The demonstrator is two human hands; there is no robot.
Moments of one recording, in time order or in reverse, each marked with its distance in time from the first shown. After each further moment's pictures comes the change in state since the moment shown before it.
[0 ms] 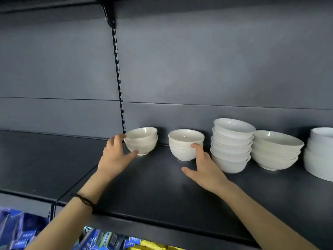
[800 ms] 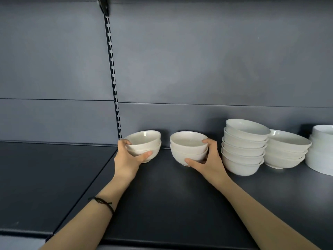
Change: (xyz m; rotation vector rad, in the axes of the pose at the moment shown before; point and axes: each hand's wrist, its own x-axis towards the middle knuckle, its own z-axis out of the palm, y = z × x) left_hand 0.041 -0.015 0.037 -0.568 -0.025 -0.093; right_hand 0.048 0.006 0.038 0.444 0.357 0.058
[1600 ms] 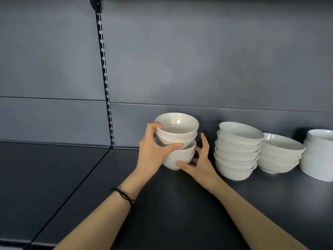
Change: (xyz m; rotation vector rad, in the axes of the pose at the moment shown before) left_hand -0.015 0.052 0.066 -0.166 -0.171 0.422; right_hand 0.007 0.005 -0.001 0.239 -0.173 0.020
